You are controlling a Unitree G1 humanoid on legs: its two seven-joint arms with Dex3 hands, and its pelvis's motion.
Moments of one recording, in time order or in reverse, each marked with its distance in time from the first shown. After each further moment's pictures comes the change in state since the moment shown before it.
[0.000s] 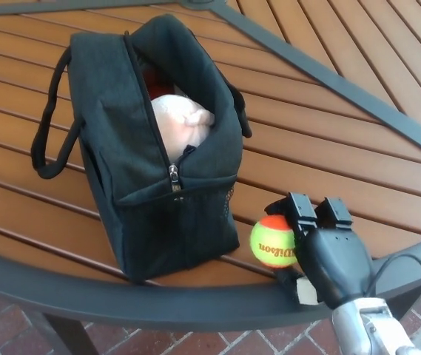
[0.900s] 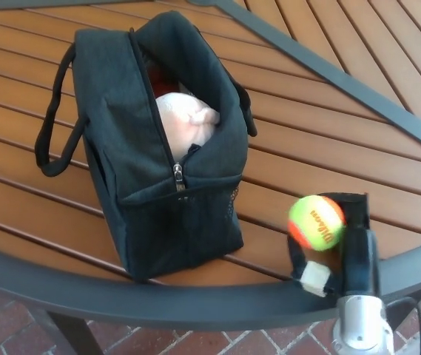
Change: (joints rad) left_arm 0.006 -0.014 -0.014 0.005 0.000 0.001 0.001; right_arm 0.061 0.290 -0.447 -0.067 0.438 -0.008 0.097
